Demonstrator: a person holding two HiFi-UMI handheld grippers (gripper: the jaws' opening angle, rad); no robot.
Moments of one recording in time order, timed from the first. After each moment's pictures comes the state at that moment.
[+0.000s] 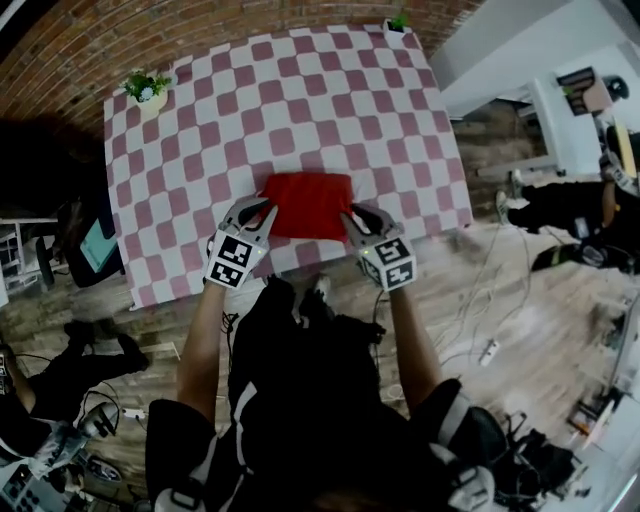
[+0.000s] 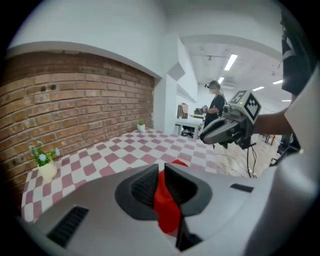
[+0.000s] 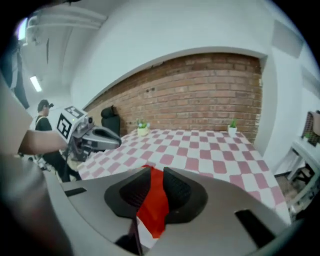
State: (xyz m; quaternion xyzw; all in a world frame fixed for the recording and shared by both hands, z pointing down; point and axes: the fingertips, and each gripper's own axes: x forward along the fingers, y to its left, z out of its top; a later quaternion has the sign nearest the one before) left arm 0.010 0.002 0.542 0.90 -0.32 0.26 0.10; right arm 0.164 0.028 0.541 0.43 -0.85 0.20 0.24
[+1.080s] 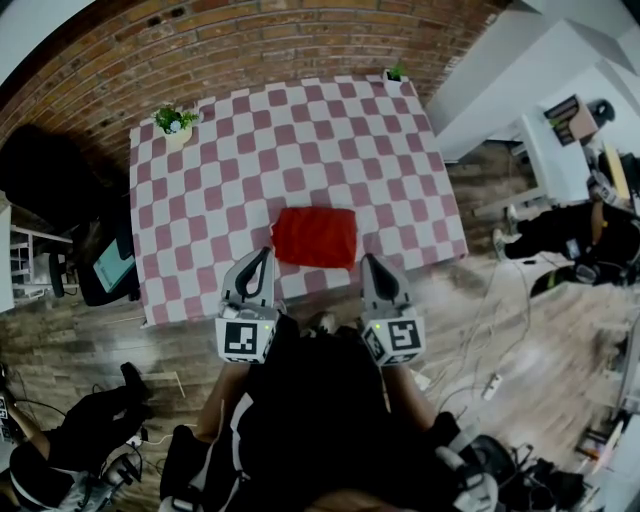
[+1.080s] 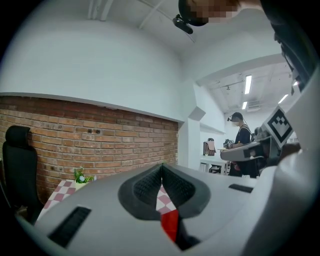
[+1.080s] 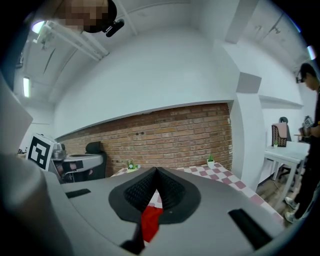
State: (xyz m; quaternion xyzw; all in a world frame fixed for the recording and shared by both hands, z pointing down) left arm -0.030 0.070 0.362 0.85 -0.52 0.05 0.05; right arm 0.156 0.095 0.371 0.57 -0.81 0.10 0.07
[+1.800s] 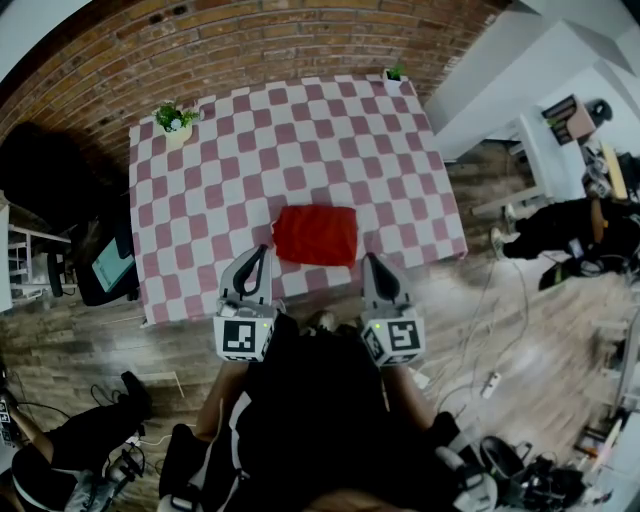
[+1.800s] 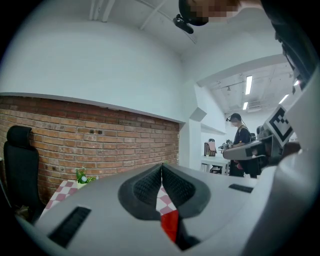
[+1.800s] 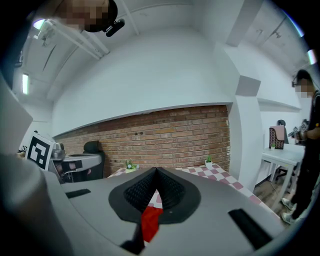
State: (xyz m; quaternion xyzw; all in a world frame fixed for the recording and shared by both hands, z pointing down) left arm -0.043 0.071 0.362 0.85 -0.52 0.05 0.04; right arm 0.149 0.099 0.367 0.58 -0.81 0.10 0.07
